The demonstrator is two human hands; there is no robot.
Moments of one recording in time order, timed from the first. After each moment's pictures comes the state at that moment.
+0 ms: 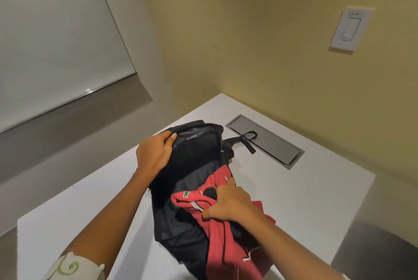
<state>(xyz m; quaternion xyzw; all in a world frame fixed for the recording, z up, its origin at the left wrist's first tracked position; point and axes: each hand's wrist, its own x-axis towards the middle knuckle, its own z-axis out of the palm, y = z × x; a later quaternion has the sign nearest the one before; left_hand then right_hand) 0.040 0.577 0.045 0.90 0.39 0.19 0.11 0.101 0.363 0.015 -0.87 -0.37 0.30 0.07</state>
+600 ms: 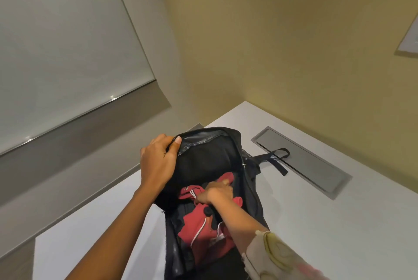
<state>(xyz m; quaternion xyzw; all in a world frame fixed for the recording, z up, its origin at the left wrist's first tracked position) 0.060 0.641 0.065 0.85 0.38 0.31 0.21 0.155 0.569 -0.060 -0.88 -0.25 0.40 0.05</state>
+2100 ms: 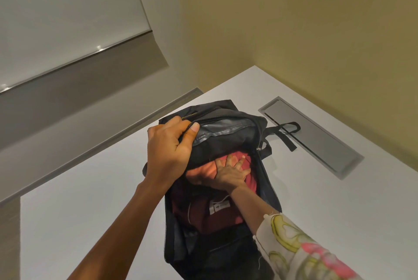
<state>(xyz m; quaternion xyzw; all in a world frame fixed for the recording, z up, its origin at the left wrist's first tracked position) 0.049 0.638 0.021 0.86 0.28 0.33 0.26 0.161 0.557 -0.095 -0.85 -0.33 0.40 0.02</state>
